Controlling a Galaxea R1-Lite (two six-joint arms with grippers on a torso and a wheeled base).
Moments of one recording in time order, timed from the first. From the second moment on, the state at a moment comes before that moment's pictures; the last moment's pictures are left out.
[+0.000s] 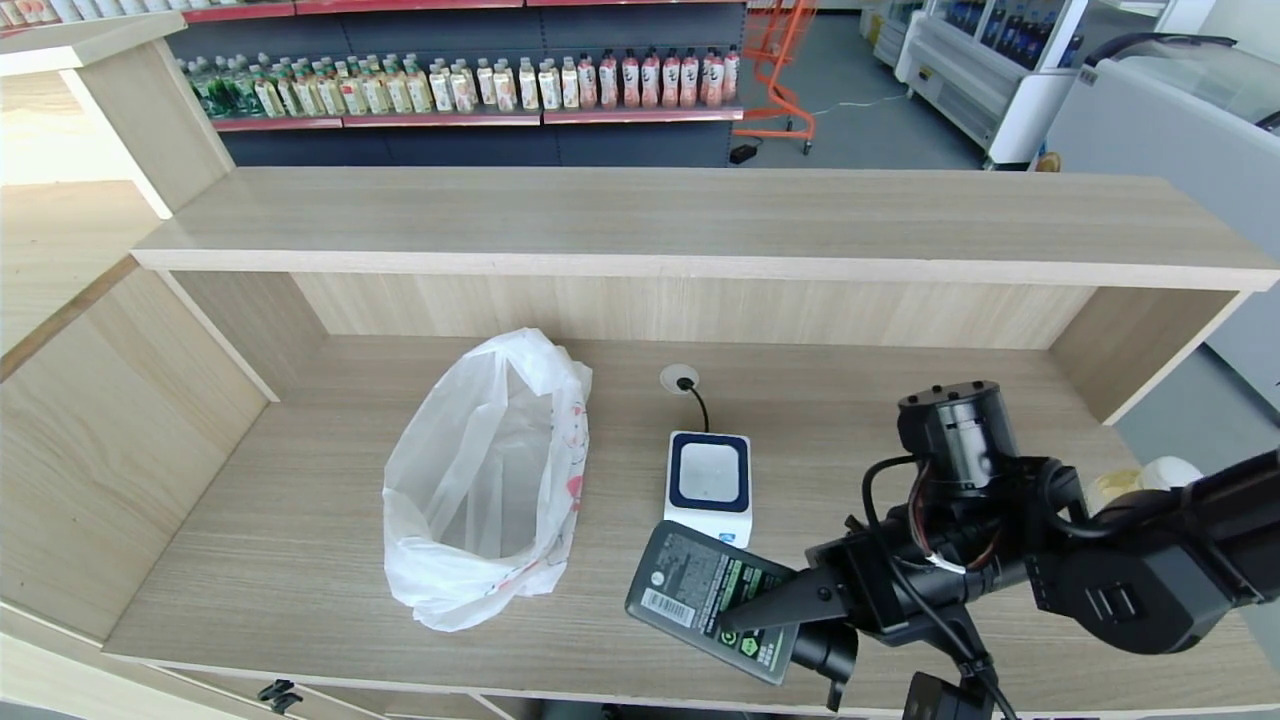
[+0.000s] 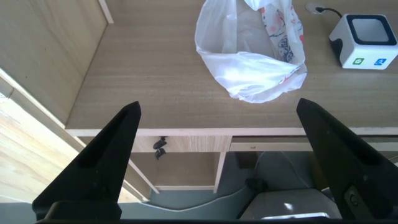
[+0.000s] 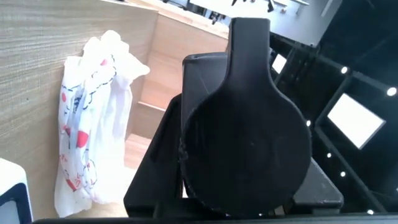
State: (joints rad) left arm 0.00 0.00 0.00 0.00 -0.06 0.03; right arm 0.52 1.85 -0.75 -0.54 1.15 -2.75
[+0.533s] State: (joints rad) left arm 0.00 0.00 0.00 0.00 -0.06 0.03; right arm 0.55 1.98 -0.85 -0.54 1.15 -2.75
